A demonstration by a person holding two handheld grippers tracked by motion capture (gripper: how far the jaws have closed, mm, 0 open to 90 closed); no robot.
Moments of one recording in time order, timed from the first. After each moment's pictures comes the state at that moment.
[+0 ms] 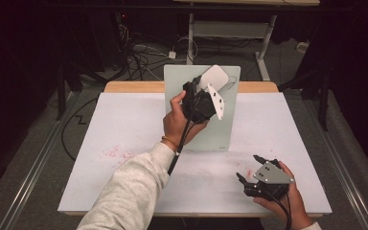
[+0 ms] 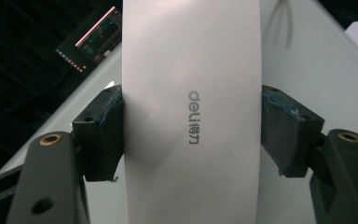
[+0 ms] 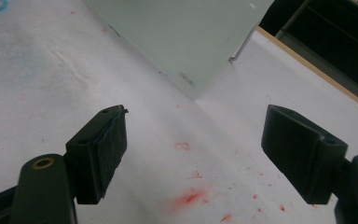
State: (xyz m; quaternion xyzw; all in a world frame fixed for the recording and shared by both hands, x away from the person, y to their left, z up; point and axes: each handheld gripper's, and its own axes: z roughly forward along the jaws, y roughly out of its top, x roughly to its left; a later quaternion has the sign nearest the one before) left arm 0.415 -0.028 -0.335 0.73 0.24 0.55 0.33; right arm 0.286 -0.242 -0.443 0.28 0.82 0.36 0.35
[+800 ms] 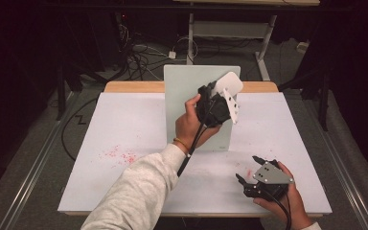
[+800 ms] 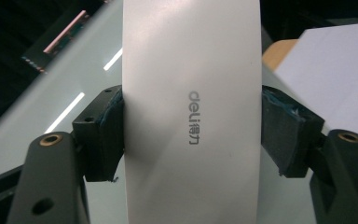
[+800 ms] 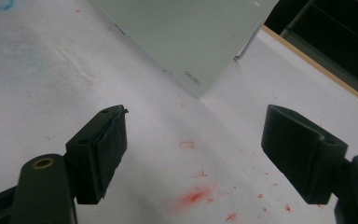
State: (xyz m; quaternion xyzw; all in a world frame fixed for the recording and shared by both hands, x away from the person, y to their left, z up) left arm 0.416 -0.049 -0.328 0.75 0.21 0.53 0.33; right arm 0.286 -0.242 -0.444 0.28 0.82 0.36 0.34
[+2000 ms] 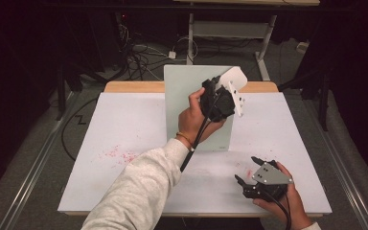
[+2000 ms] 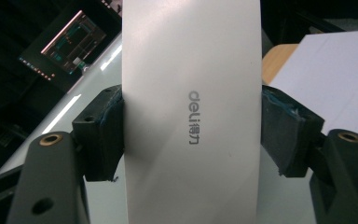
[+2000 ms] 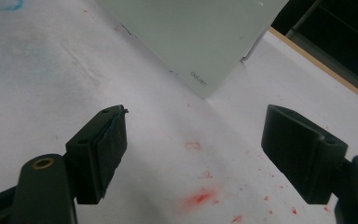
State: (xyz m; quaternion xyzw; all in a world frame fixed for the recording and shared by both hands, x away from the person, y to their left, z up) left arm 0.416 -0.066 -0.325 0.77 0.20 0.51 0.32; right arm 0.285 -0.240 -0.444 0.27 0.83 0.36 0.33
